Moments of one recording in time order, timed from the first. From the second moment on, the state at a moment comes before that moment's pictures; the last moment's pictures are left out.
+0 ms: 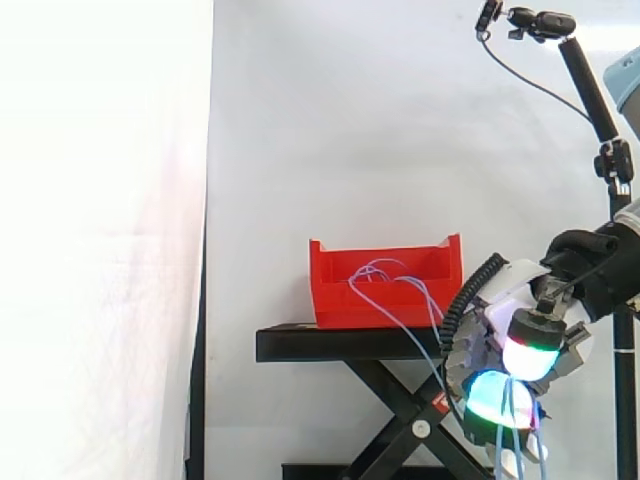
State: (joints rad) arm 0.19 -2.16 -1.24 -3.46 -1.34 -0.18
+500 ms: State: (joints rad) arm 0.19 -2.16 -1.24 -3.46 -1.34 -0.18
